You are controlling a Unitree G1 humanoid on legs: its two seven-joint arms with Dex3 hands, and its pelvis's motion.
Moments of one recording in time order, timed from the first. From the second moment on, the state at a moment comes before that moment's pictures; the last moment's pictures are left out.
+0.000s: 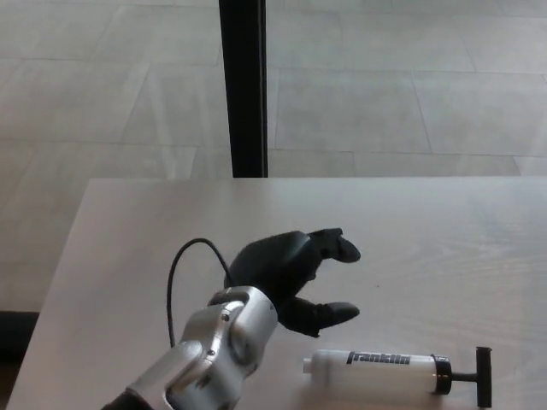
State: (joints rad) left_arm -0.60 0.25 -0.73 0.25 0.41 0.36 0.04; right_arm -0.40 -0.51 -0.42 0.26 0.24 0.08 0.01
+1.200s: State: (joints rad) left_arm -0.62 0.24 -1.21 -0.03 0.92 0.76 -0.30; right_arm -0.40 -0.50 -0.42 0.25 0.24 0.11 -0.01
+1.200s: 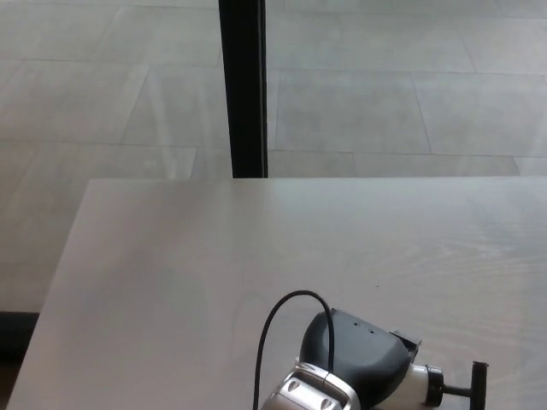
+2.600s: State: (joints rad) left_arm -0.39 -0.02 -1.05 0.26 1.25 0.73 -0.12; right_arm -0.40 -0.49 -0.41 0.25 0.18 0.12 -0.07
